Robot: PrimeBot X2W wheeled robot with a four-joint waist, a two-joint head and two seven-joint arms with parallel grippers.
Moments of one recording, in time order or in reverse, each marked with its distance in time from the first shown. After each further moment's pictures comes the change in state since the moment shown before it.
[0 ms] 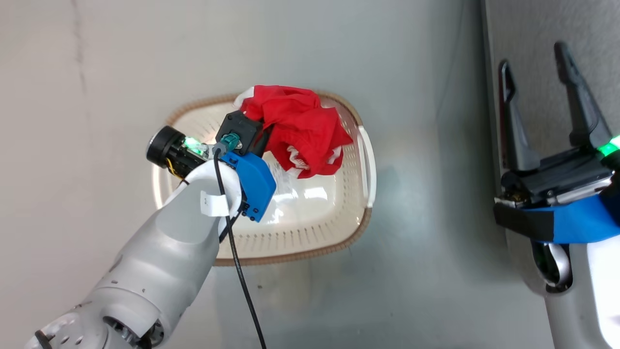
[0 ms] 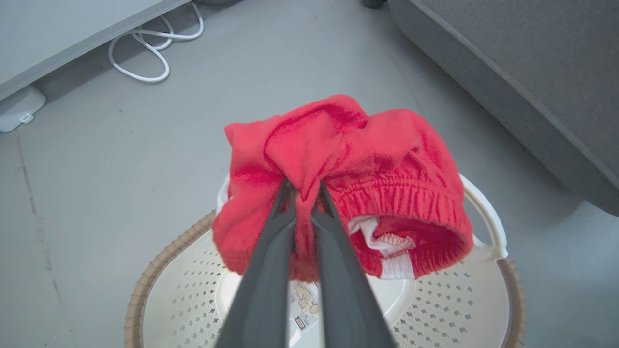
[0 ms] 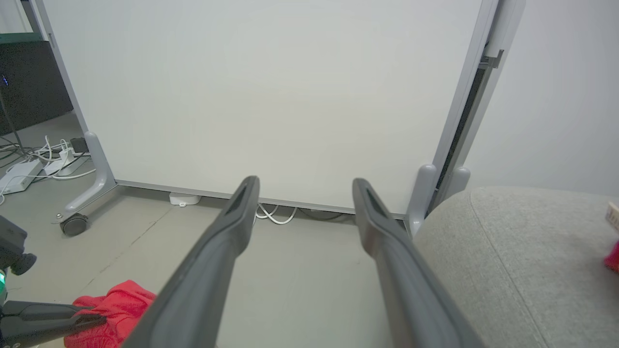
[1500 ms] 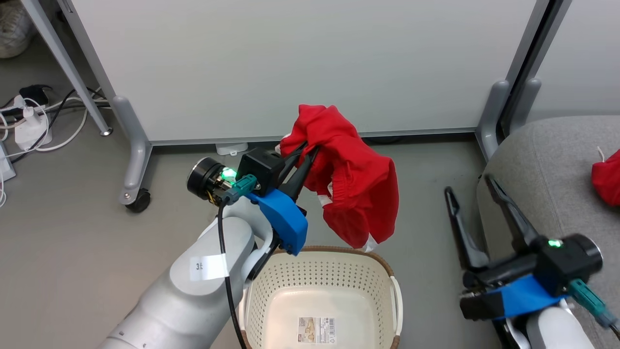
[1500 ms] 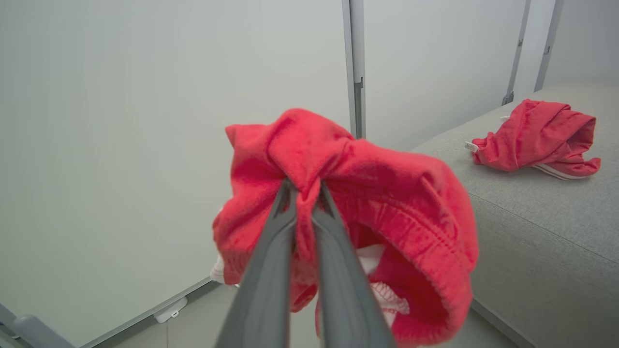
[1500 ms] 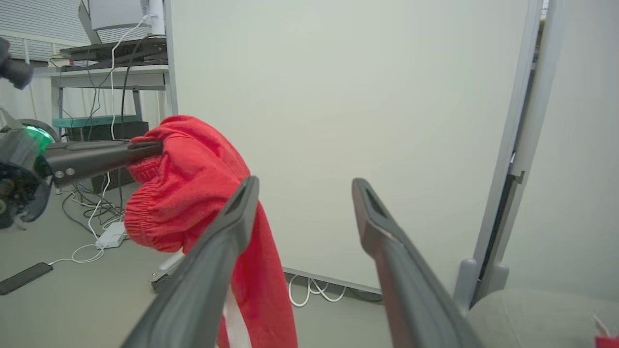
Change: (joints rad) left arm 0.248 0.064 0.209 -0.474 0.090 0.036 0.008; right arm 0.298 0.021 0.065 0.121 0.037 0.000 0.000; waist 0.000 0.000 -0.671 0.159
